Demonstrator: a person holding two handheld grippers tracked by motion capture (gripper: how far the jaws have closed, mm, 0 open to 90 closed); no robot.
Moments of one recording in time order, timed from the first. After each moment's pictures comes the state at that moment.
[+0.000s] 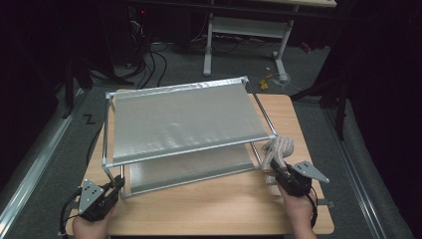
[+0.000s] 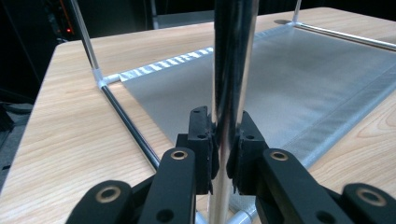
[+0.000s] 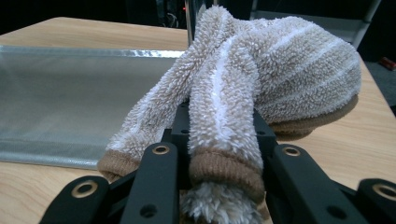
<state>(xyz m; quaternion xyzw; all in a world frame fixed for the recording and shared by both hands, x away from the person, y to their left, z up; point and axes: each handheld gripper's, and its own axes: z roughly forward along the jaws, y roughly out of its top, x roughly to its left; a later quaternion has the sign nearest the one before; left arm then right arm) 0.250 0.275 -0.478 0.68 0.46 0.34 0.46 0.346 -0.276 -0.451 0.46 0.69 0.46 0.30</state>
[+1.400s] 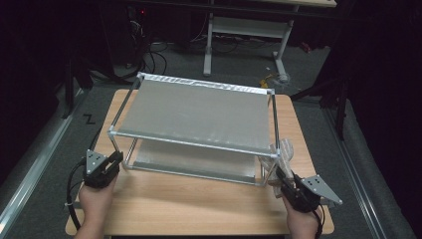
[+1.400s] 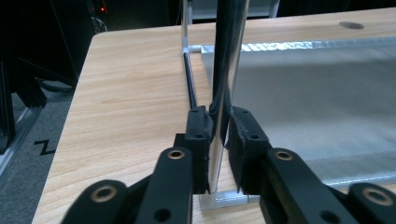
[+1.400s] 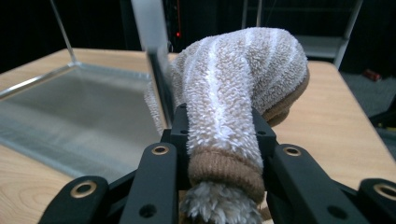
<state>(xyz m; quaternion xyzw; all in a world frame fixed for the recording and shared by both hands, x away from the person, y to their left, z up) 0.324 0.292 -0.470 0.65 0.53 0.34 0.42 0.298 -0.276 -0.433 0.47 0.65 0.50 0.33</state>
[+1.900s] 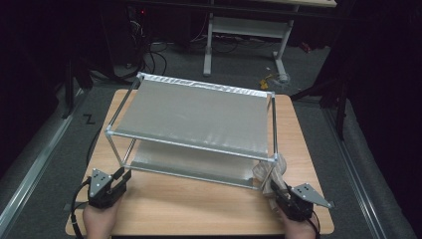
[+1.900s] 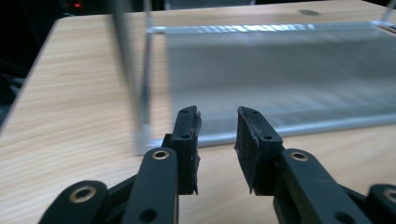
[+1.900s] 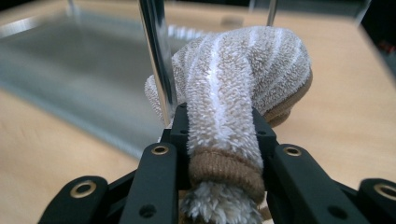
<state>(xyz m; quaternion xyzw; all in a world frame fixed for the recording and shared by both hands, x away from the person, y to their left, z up) 0.277 0.265 -0.488 0.66 0.51 0.31 0.45 0.288 -0.271 -0.467 0.48 0.71 0.44 0.29</state>
